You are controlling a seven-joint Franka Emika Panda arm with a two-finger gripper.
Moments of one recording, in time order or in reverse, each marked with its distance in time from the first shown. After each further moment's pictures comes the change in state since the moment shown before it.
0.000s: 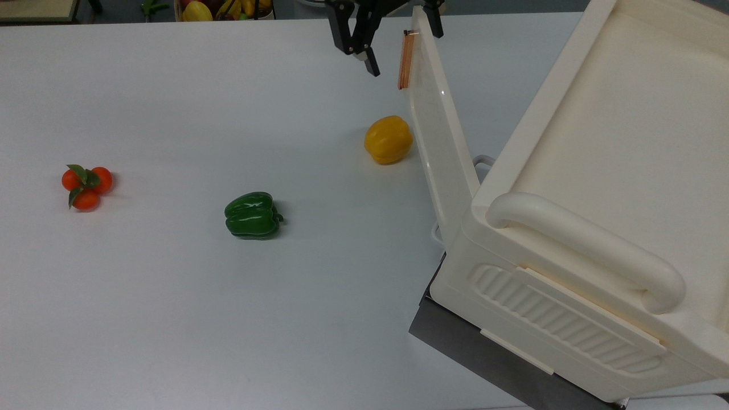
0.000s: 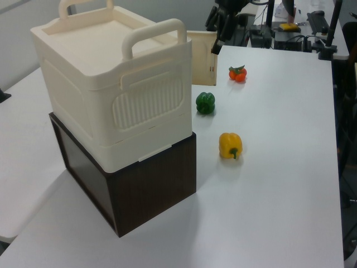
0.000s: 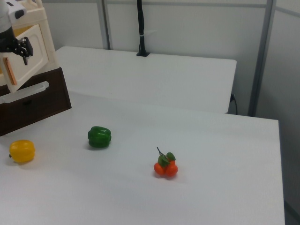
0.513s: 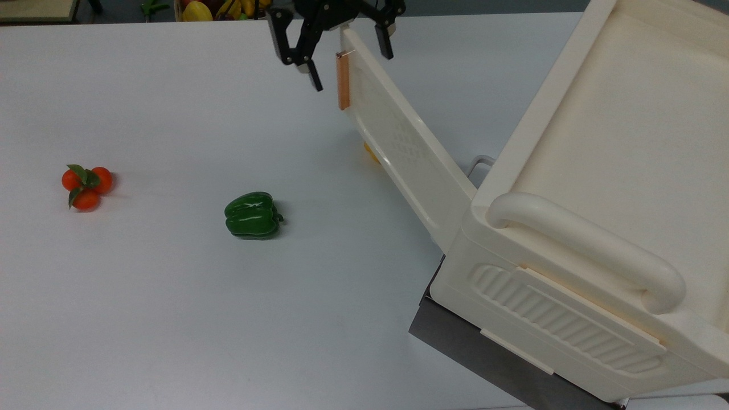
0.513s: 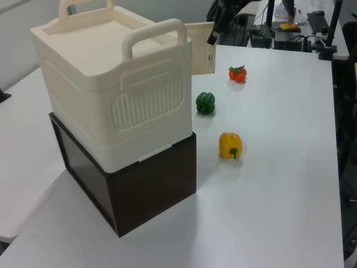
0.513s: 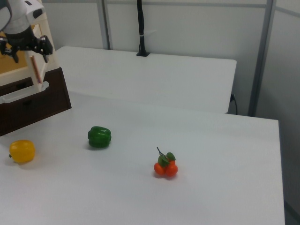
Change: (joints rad) arm -0.011 0.016 -0.076 -0.001 -0.007 0.095 0.000
